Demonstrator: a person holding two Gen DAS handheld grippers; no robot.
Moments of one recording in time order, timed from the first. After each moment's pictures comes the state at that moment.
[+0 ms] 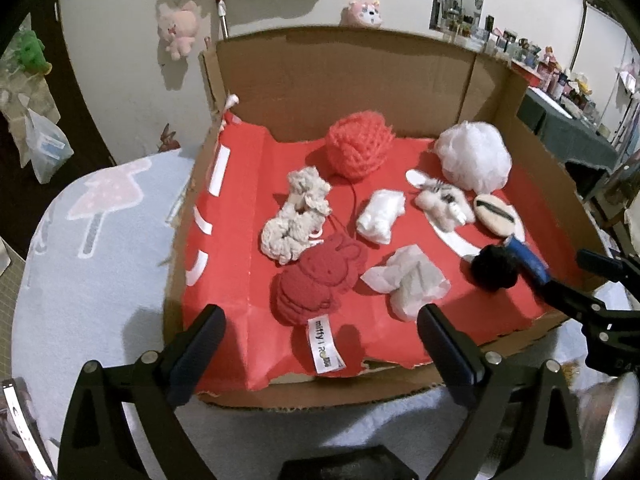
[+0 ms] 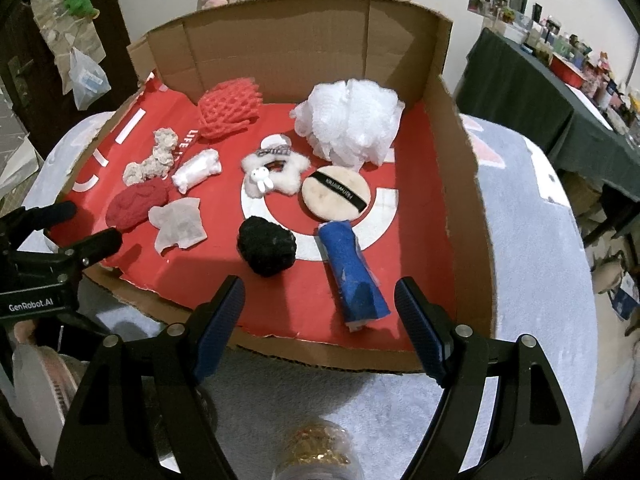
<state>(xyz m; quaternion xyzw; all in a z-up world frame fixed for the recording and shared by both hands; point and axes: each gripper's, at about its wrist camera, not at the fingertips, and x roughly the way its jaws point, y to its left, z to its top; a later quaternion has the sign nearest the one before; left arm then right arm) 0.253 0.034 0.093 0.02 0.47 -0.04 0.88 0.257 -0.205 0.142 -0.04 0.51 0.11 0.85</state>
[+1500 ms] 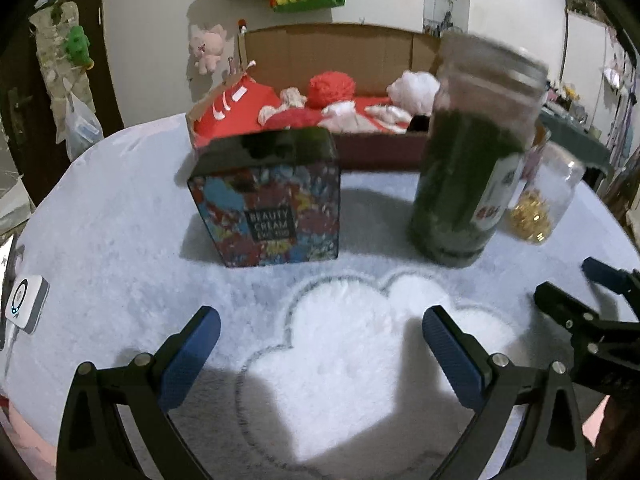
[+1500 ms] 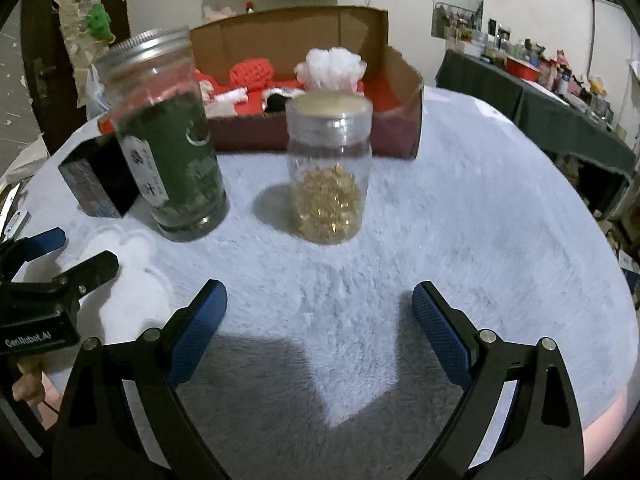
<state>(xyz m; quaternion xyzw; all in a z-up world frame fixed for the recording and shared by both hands) 0.068 -0.003 0.022 0.02 0.40 0.00 0.92 0.075 -0.229 0.090 -0.02 0.42 0.08 0.90</state>
